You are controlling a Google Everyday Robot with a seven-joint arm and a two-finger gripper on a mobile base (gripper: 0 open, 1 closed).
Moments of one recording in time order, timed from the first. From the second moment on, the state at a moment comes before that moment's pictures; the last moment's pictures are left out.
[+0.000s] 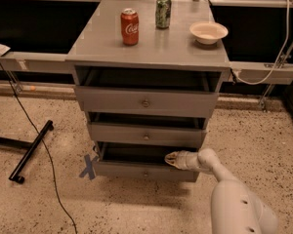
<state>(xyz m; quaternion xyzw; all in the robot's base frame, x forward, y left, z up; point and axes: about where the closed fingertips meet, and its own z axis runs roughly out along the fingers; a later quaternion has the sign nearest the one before) 0.746 -0.135 0.208 -0.61 0.65 0.10 0.43</state>
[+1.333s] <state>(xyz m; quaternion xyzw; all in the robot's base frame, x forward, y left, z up) 0.740 -0.142 0.175 -0.61 0.67 0.12 0.40</state>
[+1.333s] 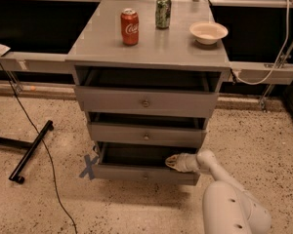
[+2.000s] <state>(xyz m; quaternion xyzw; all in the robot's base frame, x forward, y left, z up) 0.722 -0.156 0.171 -0.61 0.69 0.12 0.38</state>
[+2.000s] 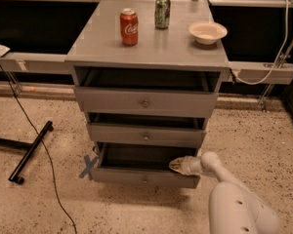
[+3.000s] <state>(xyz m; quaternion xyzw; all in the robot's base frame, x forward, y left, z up) 0.646 -0.204 0.177 -0.57 0.73 0.14 0.35</state>
